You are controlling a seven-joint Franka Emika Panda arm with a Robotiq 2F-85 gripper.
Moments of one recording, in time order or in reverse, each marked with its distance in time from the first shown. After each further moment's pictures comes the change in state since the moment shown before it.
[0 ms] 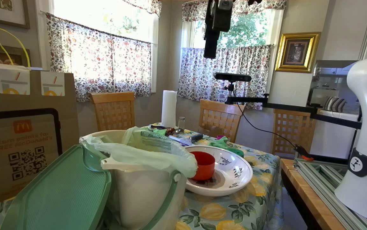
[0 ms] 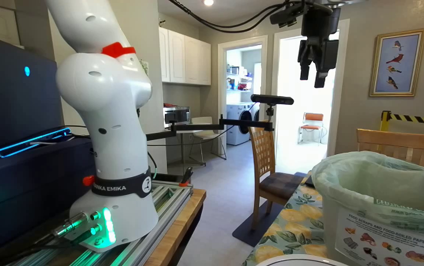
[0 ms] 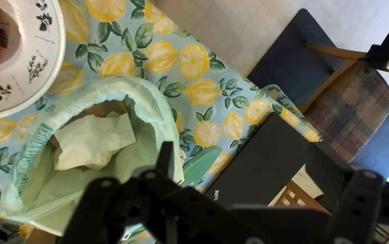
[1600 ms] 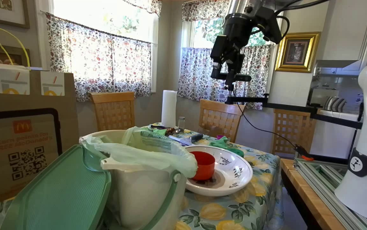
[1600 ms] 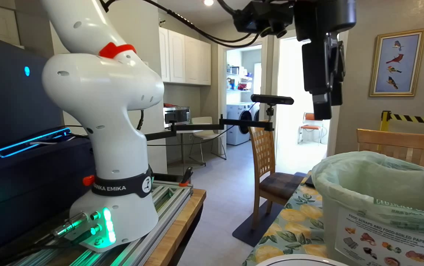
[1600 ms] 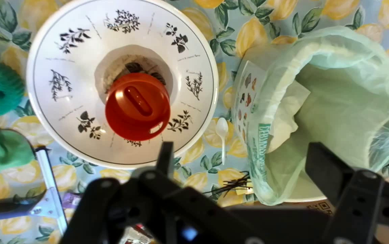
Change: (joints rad) arm -0.394 -0.193 -0.025 -0.331 -0.140 0.241 0.306
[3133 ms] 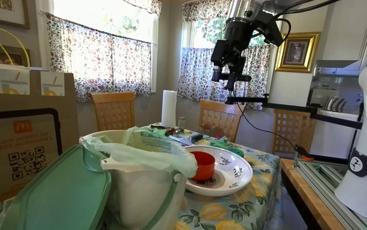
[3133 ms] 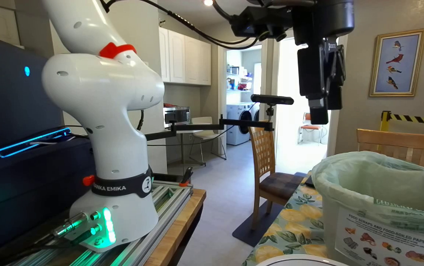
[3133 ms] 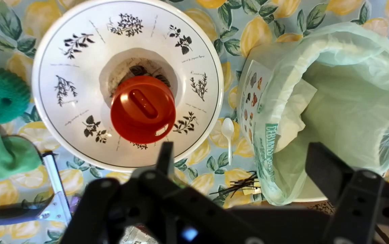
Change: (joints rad) arm -0.009 0.000 0.001 -0.012 -0.005 0.010 0.025
